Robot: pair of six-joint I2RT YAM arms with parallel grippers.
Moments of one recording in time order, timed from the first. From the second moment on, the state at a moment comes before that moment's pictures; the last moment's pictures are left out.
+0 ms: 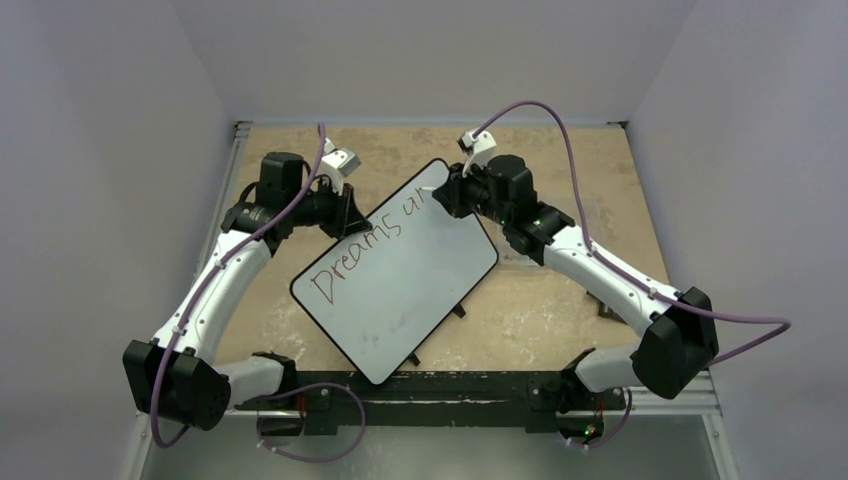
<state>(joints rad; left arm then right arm) -0.25 1.21 1.13 -0.61 0.66 0.07 0.64 1.38 1.13 -0.06 -0.07 0.25</state>
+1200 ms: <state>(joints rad) -0.25 1.21 1.13 -0.60 0.67 0.07 0.63 1.31 1.13 -0.09 -0.04 0.24</state>
